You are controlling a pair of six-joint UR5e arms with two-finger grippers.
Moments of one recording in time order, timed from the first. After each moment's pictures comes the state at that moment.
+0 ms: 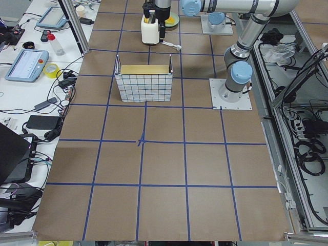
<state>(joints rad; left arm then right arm) -1.57 -1.47 -1.67 -1.51 1.59 -0.08 1.22 -1.25 1.77 -1.72 -1.18 -0.48</state>
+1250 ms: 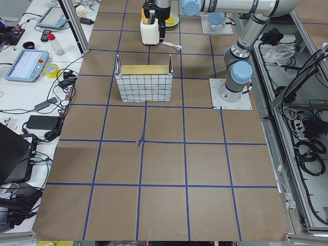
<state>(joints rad) -1.57 -1.47 -1.67 -1.51 1.59 -0.08 1.23 -1.35 1.71 -1.72 -1.23 -0.31</state>
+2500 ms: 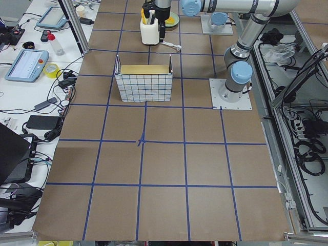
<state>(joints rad) -1.57 -1.47 -1.67 -1.51 1.59 -0.08 1.36 -1.51 1.47 -1.53 -1.46 -0.07</state>
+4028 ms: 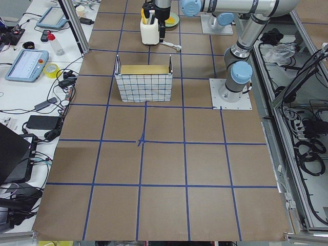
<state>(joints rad) -1.57 -1.47 -1.67 -1.51 1.59 -0.08 1.59 -1.50 1.46 -1.58 -1.58 -0.01</state>
